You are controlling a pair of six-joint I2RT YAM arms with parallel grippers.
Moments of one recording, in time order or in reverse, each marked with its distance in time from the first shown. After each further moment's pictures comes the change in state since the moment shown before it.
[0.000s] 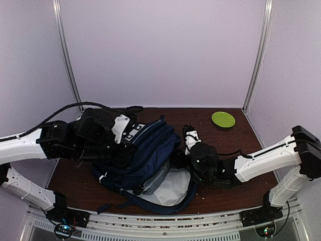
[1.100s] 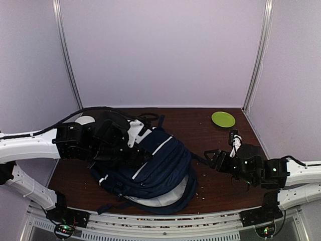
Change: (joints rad) left arm 0.000 0.130 0.021 0.063 0.058 0.049; right arm -0.067 -0.673 -0.252 -0.570 -0.147 0.477
